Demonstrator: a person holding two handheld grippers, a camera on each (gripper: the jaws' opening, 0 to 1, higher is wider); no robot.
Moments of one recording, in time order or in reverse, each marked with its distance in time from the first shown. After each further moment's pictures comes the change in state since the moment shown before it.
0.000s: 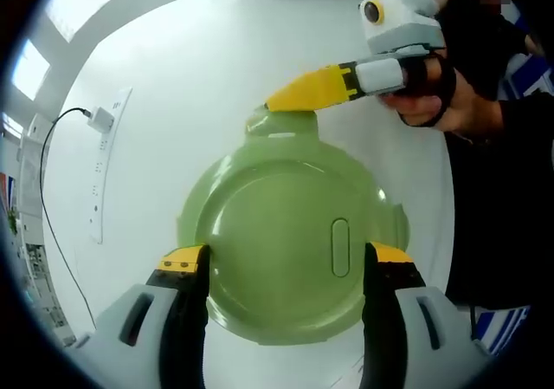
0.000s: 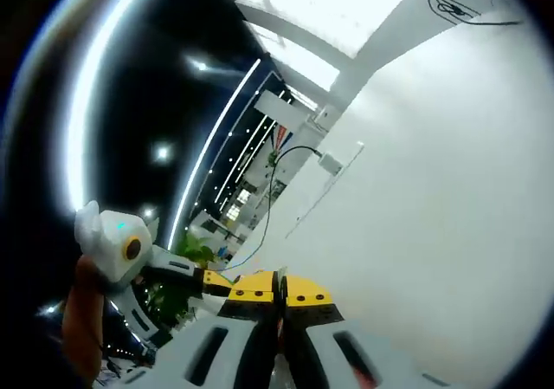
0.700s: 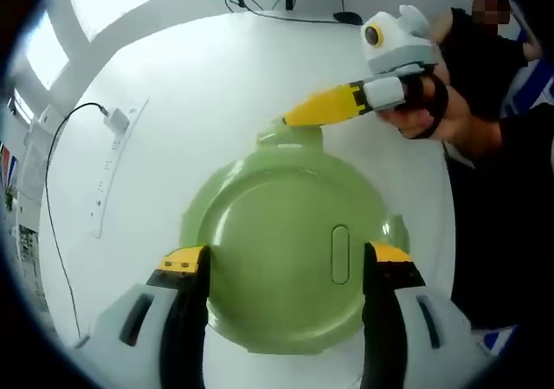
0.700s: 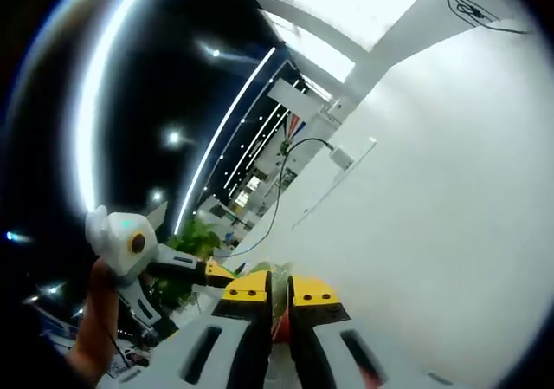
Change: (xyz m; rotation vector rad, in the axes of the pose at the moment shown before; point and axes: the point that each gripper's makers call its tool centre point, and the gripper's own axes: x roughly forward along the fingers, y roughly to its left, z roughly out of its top) left arm -0.005 0.002 0.001 -0.084 -0.186 0.035; right arm 0.003 -0.001 0.009 -0.076 0.052 0.045
